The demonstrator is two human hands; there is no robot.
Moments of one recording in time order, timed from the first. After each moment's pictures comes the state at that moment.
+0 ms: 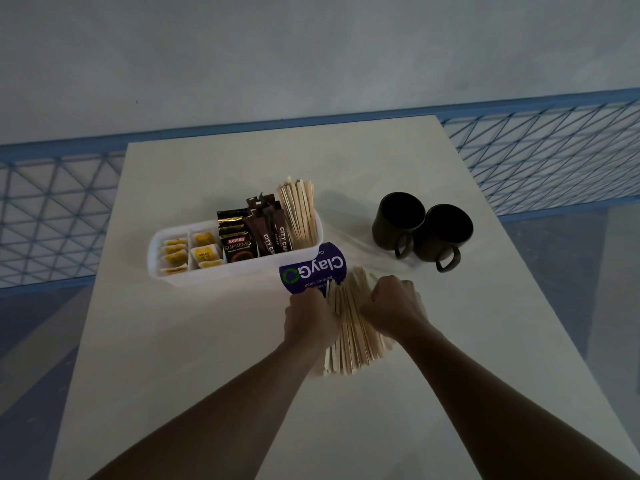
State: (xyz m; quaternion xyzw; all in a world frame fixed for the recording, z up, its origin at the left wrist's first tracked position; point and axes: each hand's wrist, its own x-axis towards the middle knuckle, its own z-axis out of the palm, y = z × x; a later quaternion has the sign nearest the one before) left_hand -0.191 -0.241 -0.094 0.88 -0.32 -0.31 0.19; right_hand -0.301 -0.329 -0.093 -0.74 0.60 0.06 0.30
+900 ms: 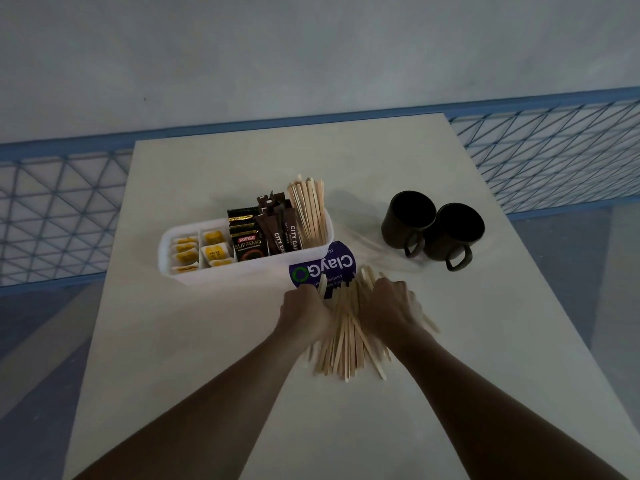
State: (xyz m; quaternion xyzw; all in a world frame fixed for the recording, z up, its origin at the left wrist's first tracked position) left_hand -0.159 -0.235 -0.088 0.85 -0.31 -0.38 0.18; right_hand -0.277 -0.304 -0.064 -0.76 0.60 0.10 0.24
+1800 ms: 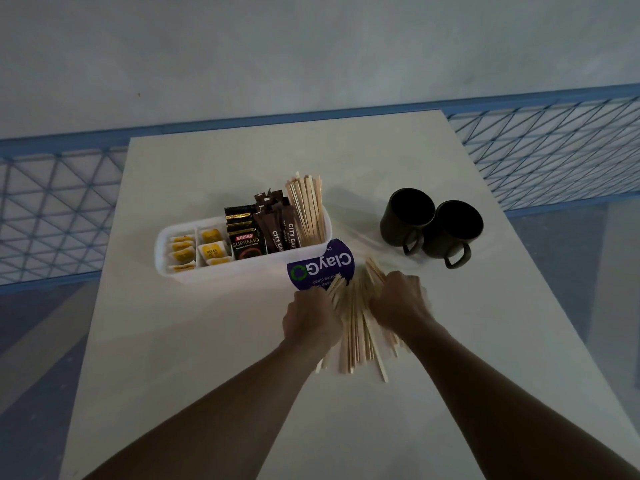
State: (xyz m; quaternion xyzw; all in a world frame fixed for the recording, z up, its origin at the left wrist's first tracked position) left_hand -0.183 -0.232 -0.076 0.88 -0.35 -0.30 0.09; right_hand -0.288 -0.318 -0.071 -0.72 0.63 0.06 0.28
